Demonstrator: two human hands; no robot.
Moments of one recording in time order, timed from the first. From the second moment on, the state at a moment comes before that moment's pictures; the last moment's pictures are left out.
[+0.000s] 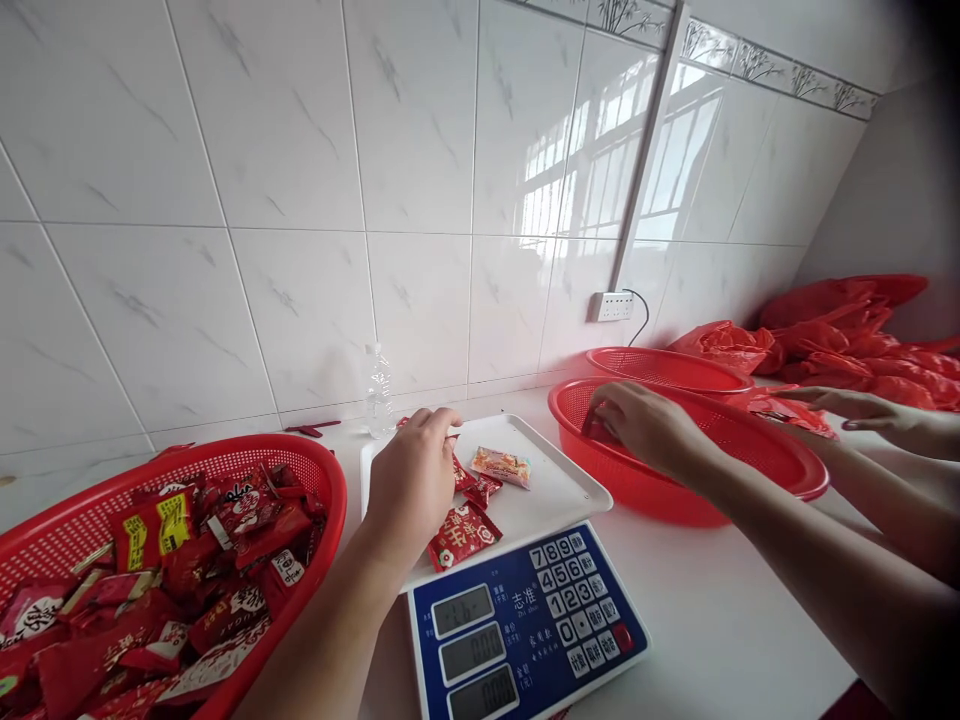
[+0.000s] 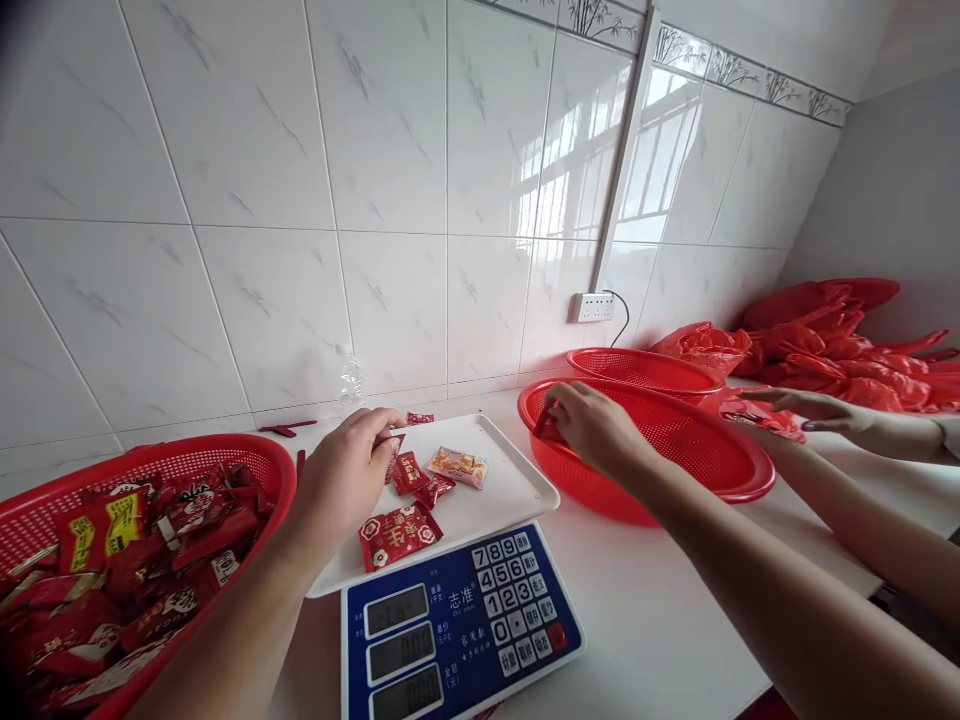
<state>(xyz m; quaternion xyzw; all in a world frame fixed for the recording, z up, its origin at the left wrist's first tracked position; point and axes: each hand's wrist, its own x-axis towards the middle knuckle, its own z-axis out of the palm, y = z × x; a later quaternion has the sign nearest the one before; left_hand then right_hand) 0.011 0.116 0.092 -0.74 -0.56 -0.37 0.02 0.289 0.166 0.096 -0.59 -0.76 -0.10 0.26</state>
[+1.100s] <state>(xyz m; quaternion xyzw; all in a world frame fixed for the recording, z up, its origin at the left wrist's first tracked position) 0.011 0.118 0.089 -0.72 -0.52 -0.46 0.04 0.197 0.196 0.052 -0.42 -0.86 -0.06 0.28</state>
